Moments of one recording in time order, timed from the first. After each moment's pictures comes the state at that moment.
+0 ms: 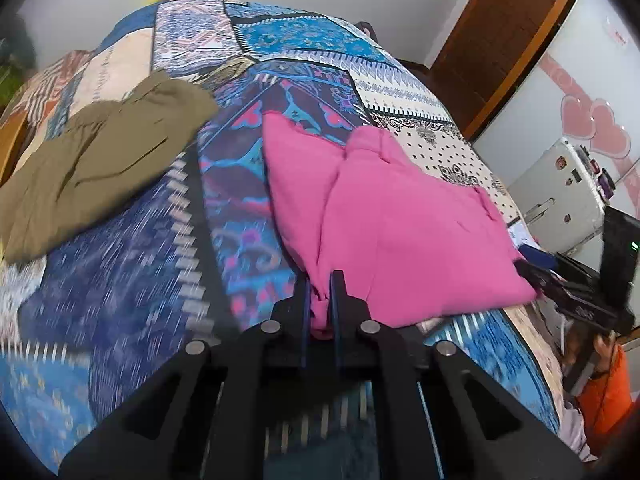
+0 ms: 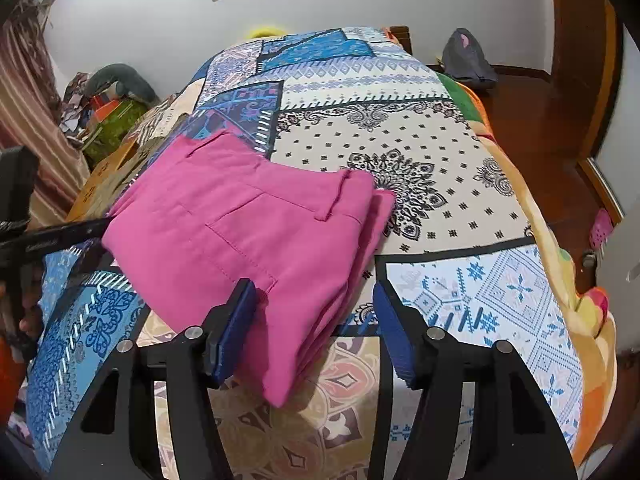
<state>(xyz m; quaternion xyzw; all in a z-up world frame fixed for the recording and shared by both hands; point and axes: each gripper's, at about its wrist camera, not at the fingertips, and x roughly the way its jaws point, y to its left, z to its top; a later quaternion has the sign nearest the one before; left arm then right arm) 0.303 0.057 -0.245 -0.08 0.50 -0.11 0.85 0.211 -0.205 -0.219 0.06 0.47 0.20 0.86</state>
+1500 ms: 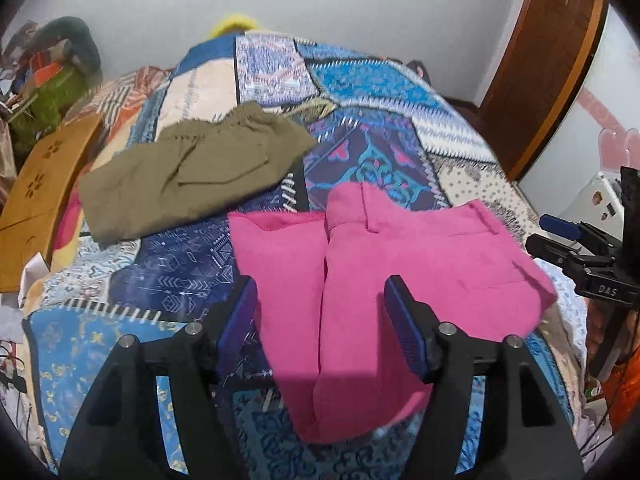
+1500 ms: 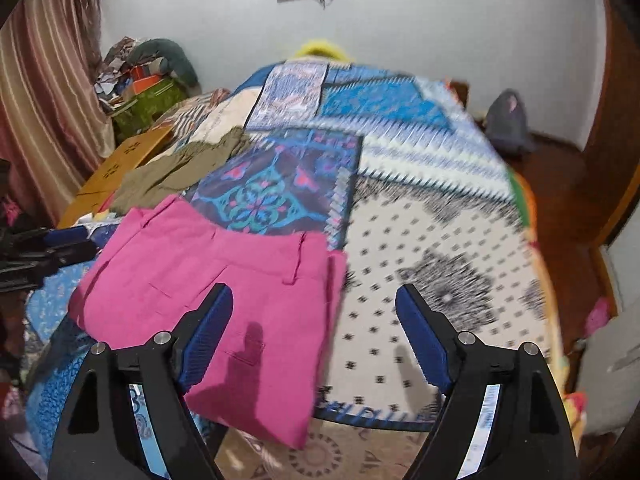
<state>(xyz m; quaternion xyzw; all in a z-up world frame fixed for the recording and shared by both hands) 0.267 0.099 -0.215 -0.07 0.46 0.00 0.89 0.243 -0.130 -0.181 -0.02 0.43 0.26 0.86</state>
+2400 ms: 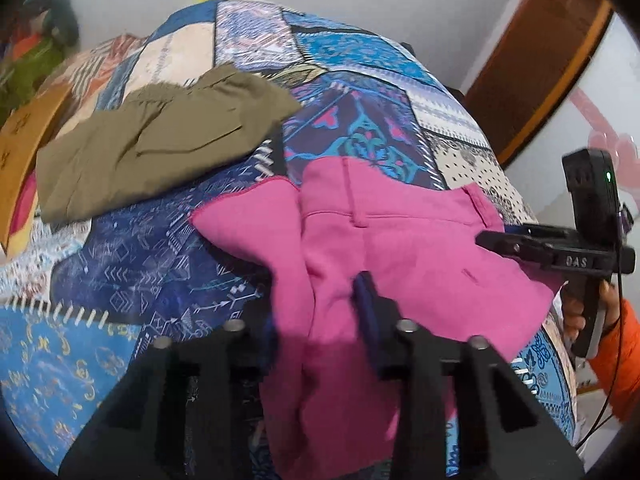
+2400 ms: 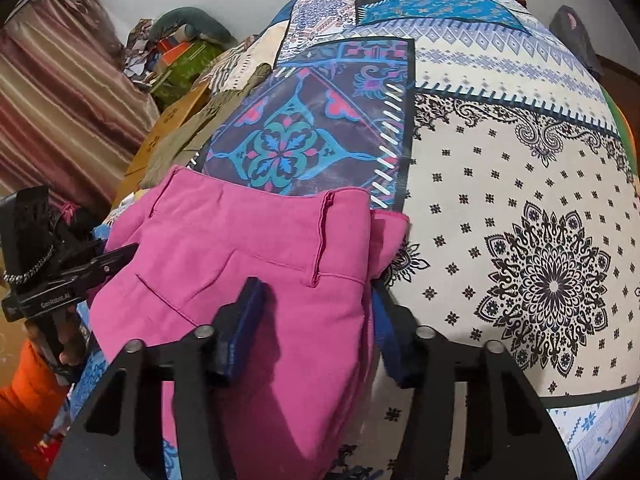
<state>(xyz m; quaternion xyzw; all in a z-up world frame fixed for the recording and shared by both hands) 0.289 0.098 -0.250 -0.09 0.48 -0.05 0.87 0.280 -0.117 -0.227 0.05 0.53 0.35 0.77</state>
